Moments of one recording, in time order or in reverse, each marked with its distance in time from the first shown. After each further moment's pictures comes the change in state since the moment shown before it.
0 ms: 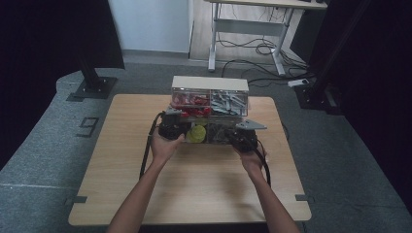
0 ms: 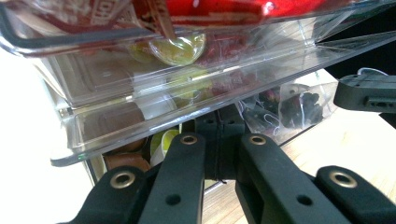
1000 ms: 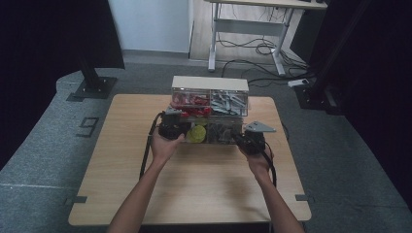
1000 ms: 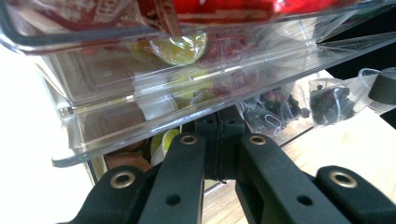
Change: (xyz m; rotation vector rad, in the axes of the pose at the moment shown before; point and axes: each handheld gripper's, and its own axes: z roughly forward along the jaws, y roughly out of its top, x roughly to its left) left arm 0.001 -0.001 0.002 0.001 0.001 -0.009; right arm -0.008 -0.003 -0.024 -0.035 -0.019 -0.004
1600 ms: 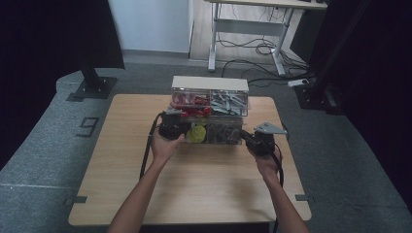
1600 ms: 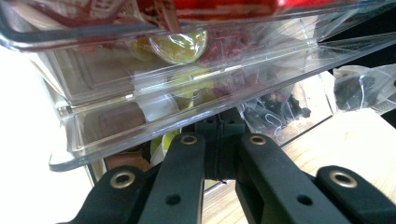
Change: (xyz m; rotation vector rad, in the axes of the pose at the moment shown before) left arm 0.000 0.000 0.001 0.001 0.002 -0.002; right arm -0.018 -0.005 -0.020 -0.020 -0.035 0.020
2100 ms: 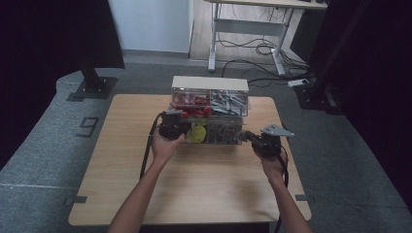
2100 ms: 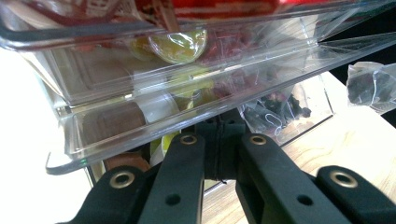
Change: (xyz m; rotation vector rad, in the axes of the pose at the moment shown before) left arm 0.000 0.000 0.001 0.003 -0.001 0.000; right arm -0.012 -0.007 -0.013 -0.008 -0.024 0.015
